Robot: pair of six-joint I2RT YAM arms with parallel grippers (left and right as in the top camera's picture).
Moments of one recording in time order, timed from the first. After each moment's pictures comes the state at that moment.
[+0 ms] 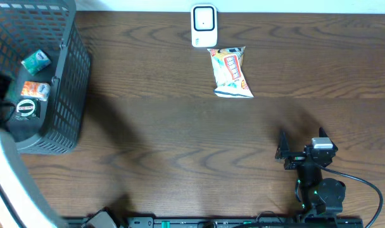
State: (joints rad) left arm 0.65 1.31 1.44 -0.72 0.07 -0.57; right arm 0.01 0.02 0.01 -0.07 -0.02 0.00
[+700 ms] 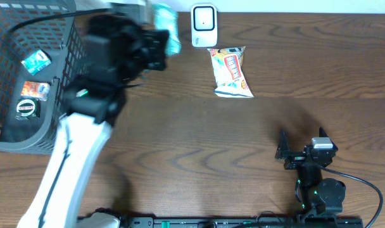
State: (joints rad) left arm -0.28 1.38 1.45 -0.49 0.24 -0.30; right arm 0.01 0.02 0.01 -0.07 -0.02 0.00
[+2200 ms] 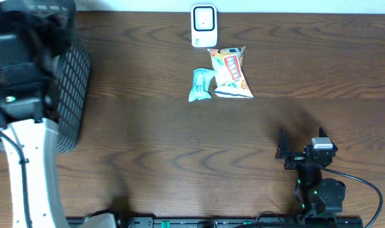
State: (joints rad) left arm 0.24 1.36 1.48 -0.51 -0.20 -0.13; right arm 0.01 0.02 0.01 -0.07 -0.02 0.00
